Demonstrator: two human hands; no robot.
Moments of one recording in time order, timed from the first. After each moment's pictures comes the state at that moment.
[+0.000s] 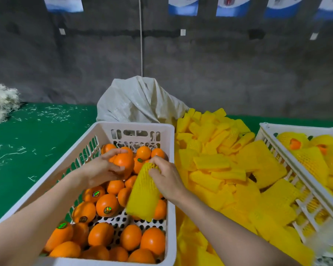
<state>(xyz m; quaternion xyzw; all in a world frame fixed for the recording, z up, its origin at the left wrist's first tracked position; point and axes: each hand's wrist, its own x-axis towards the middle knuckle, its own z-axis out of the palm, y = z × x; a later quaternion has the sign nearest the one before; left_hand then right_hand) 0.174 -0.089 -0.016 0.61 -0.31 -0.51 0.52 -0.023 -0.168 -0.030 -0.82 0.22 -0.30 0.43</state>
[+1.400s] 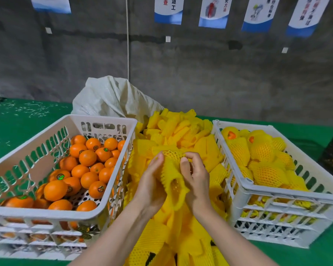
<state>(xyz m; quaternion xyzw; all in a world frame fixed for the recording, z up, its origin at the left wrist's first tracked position) -0.148 -0.107 -0.001 0.29 -0.18 -0.59 0.73 -0.238 -0.154 -0.005 -0.70 0.34 -0.52 0.37</state>
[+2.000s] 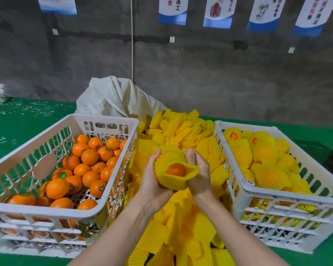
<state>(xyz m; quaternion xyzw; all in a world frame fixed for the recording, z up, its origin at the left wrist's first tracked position) -0.149 -0.118 0.001 0.29 -0.08 -0.64 0.71 -0.234 -0.180 -0.005 -0.62 0.27 -0.51 0.52</state>
